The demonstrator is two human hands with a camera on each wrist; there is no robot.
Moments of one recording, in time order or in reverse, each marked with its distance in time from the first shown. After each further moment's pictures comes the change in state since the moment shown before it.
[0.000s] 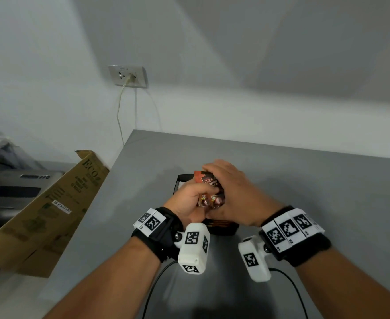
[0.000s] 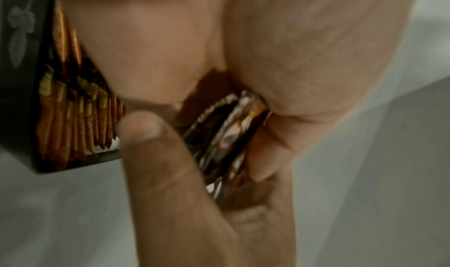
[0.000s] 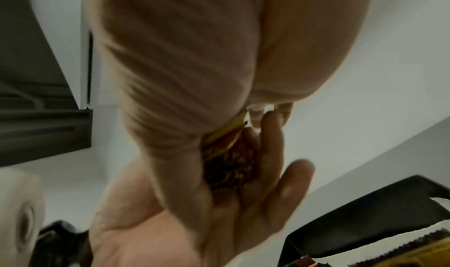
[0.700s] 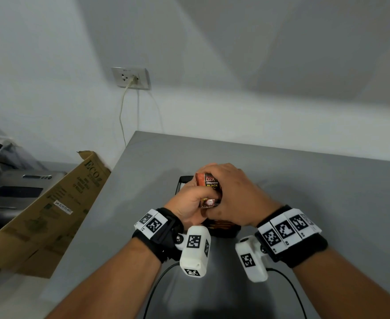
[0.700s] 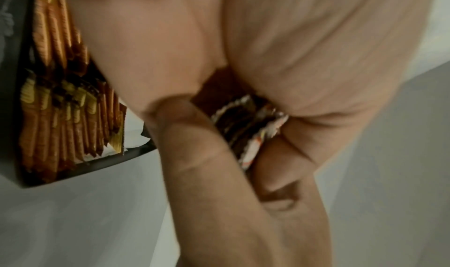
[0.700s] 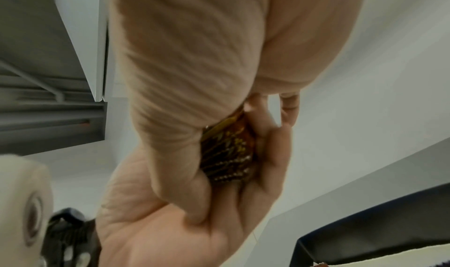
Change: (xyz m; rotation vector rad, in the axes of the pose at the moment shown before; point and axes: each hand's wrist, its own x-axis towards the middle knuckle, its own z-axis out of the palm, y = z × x) left_hand -0.004 0.004 0.004 -0.072 -0.066 0.060; right_hand 0.006 -0.014 -0.005 0.013 0.055 0.007
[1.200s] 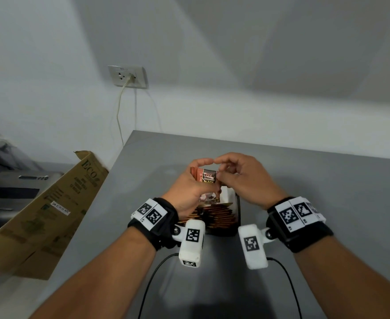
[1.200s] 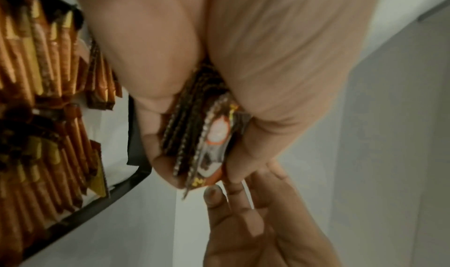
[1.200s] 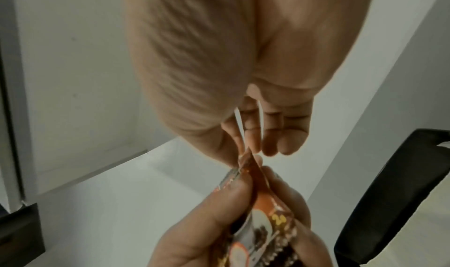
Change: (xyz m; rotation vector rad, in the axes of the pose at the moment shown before) left_hand 0.010 0.012 -0.007 0.371 0.117 0.100; right_hand 0.009 0.022 -0.012 0.440 0.229 0.235
